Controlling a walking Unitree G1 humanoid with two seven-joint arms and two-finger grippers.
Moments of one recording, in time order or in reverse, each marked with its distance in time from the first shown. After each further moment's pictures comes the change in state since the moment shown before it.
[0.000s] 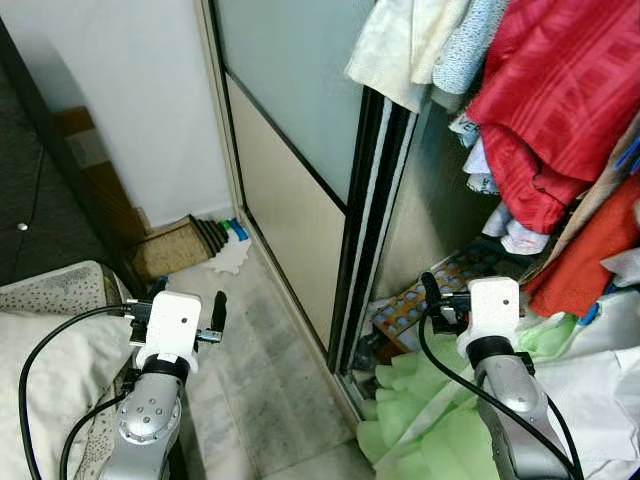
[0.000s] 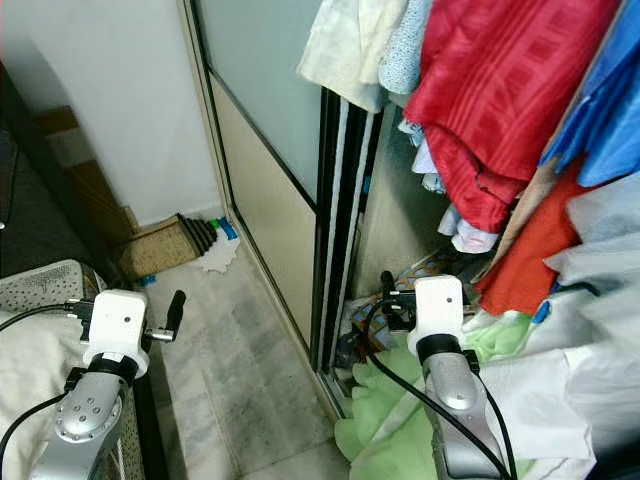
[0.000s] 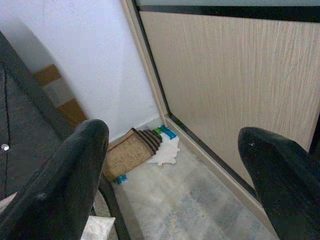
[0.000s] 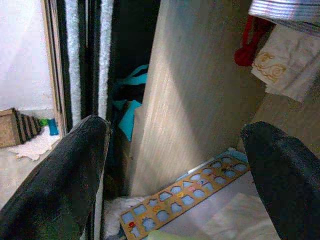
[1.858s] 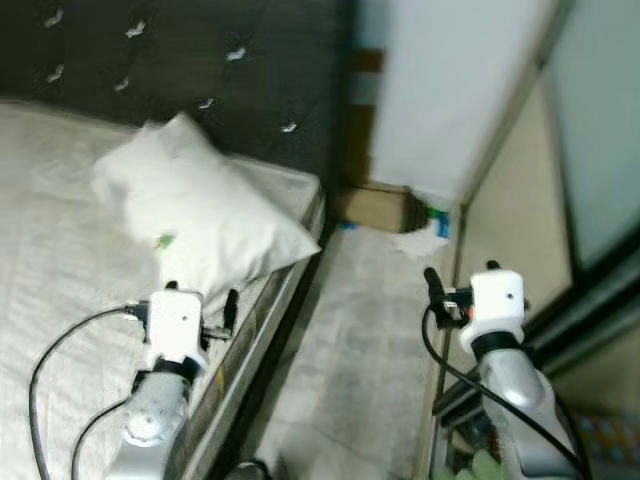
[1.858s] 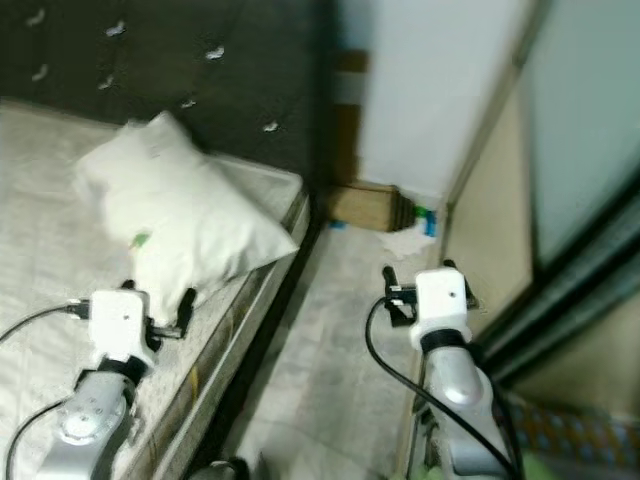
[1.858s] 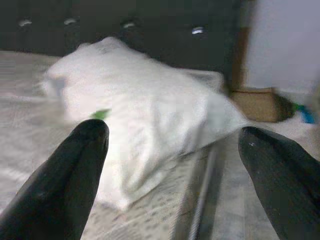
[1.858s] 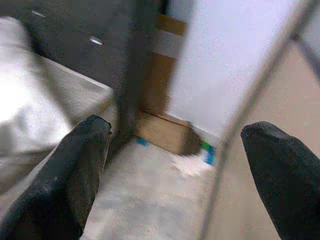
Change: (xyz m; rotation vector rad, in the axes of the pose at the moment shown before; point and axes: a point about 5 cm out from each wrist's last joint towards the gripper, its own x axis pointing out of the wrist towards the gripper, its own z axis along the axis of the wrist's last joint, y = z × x) left arm -0.003 -0.002 0.004 -0.165 0.009 -0.024; right arm 0.004 0.012 0.011 0.002 -0.028 0.053
